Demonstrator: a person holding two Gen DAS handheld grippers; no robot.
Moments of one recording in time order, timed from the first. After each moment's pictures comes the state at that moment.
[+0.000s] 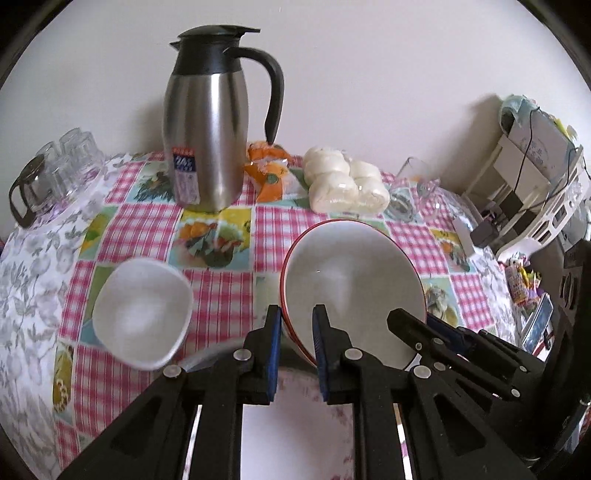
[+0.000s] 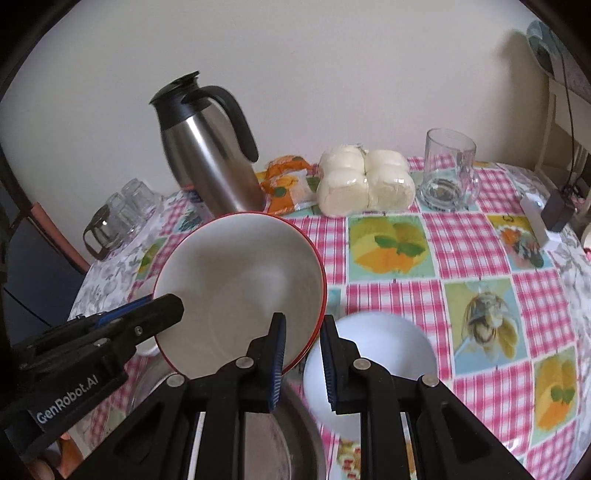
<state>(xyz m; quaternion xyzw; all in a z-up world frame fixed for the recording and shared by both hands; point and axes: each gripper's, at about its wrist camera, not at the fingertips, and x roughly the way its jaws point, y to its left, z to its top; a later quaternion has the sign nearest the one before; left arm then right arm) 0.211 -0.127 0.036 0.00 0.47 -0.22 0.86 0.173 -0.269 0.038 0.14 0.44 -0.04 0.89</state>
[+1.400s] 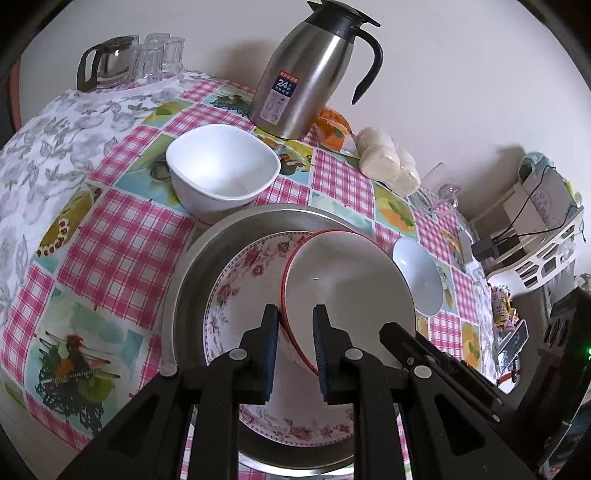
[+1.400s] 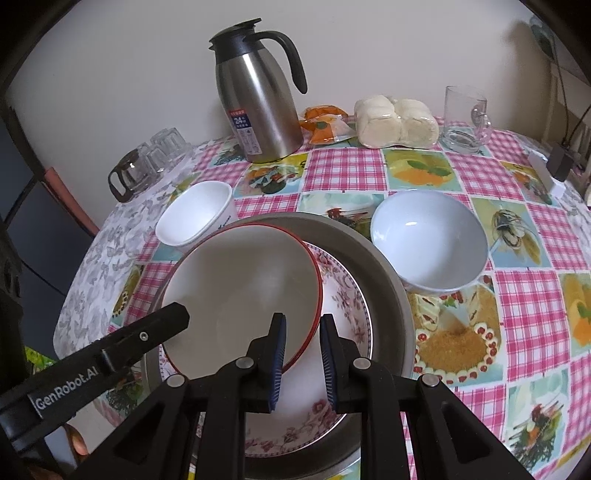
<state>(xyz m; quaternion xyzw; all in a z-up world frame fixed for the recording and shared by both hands) 0.126 -0.027 -0.021 -0.15 0.50 -0.18 0.84 0.090 -0.194 -0.003 0.13 0.46 -0.02 0.88</state>
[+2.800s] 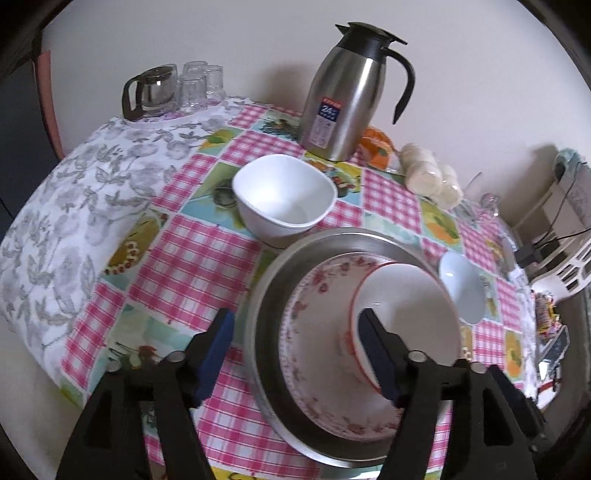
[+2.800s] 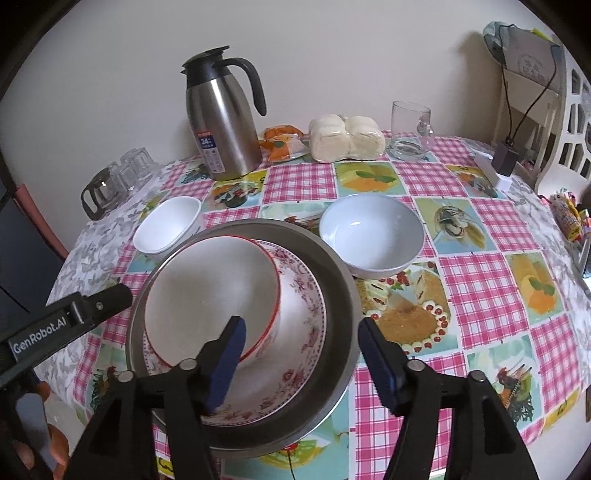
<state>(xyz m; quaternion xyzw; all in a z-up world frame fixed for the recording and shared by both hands) 0.119 -0.005 -0.002 -0.08 0.48 -0.08 0.87 0.052 -0.196 0.015 0.12 0.43 -0.11 0.89</state>
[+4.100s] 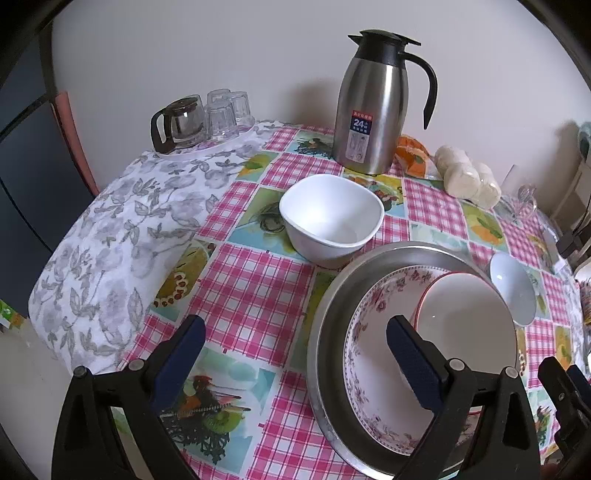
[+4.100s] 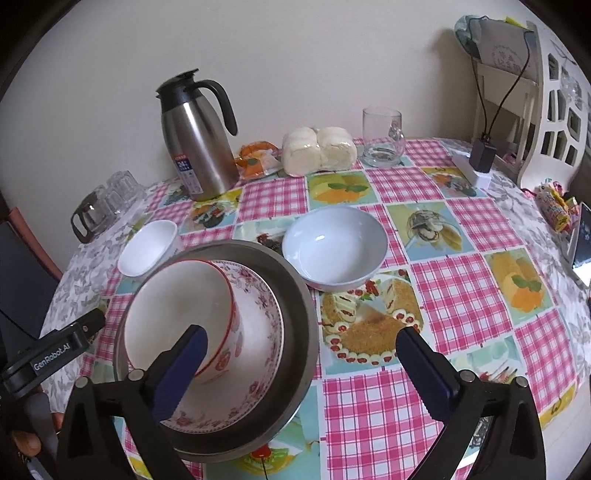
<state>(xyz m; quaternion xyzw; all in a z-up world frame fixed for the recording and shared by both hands) 0.124 0.007 -0.002 -0.01 0.45 -0.02 0.89 0.039 -0.223 0.022 0.14 0.41 -0.13 0.89</state>
